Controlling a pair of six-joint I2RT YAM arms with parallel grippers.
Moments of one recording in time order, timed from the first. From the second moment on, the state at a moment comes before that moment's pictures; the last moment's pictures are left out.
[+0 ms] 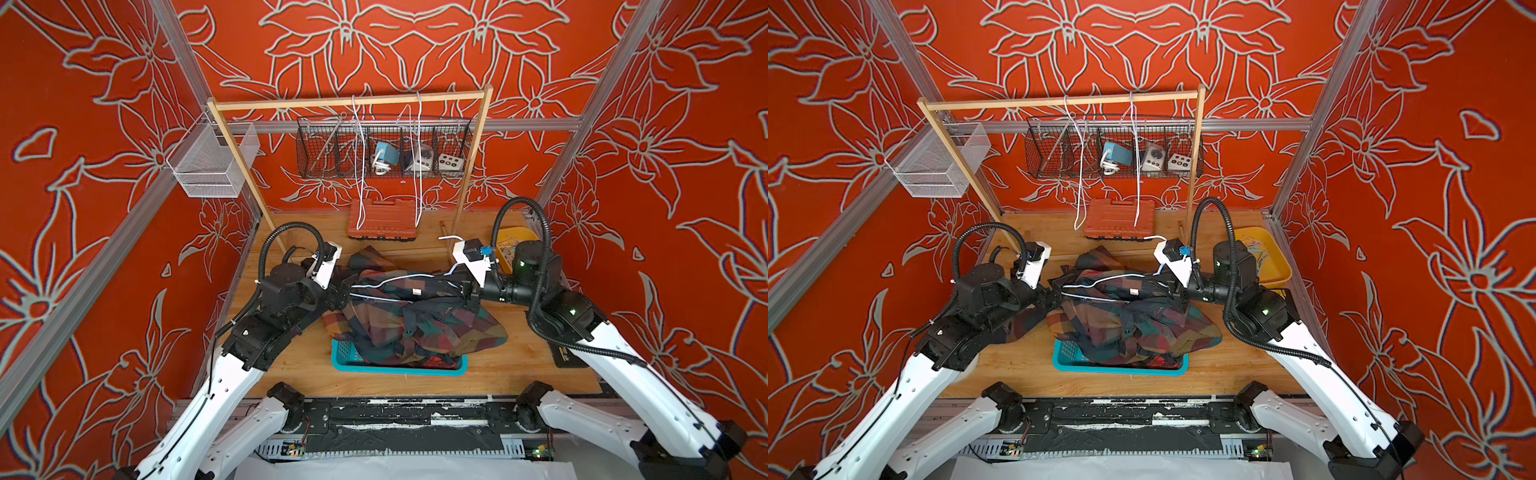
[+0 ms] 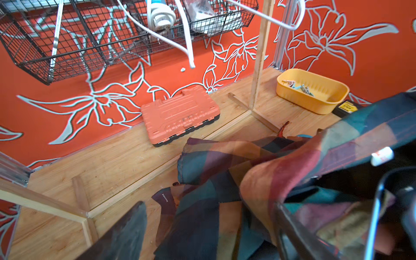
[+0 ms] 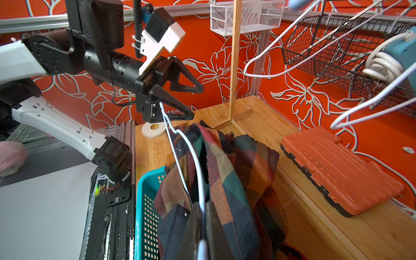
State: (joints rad) left arm -0.42 0.77 0.93 -0.48 0.05 0.10; right arm 0.63 0.97 1.10 -0.42 -0.61 -0.15
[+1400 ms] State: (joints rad) left arm -0.58 1.09 1.18 -0.45 0.50 0.37; right arm 0.65 1.17 1.27 -0.48 -0.70 -0.28
